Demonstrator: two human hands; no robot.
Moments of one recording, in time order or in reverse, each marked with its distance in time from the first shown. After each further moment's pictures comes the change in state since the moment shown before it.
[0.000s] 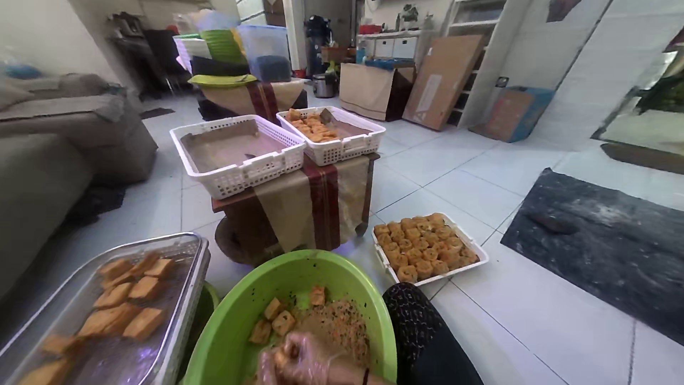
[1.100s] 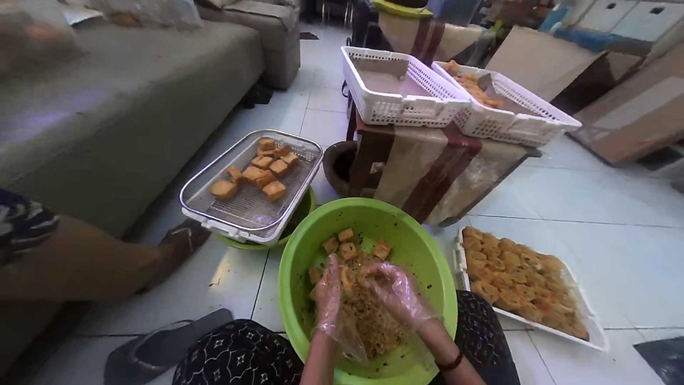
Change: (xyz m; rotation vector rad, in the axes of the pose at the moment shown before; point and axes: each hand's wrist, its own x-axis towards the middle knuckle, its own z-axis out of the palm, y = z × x) left_hand -0.005 0.028 -0.001 -0.143 0.151 -0.286; right_hand -0.026 -0.039 -0.038 -0.289 -0.002 0.003
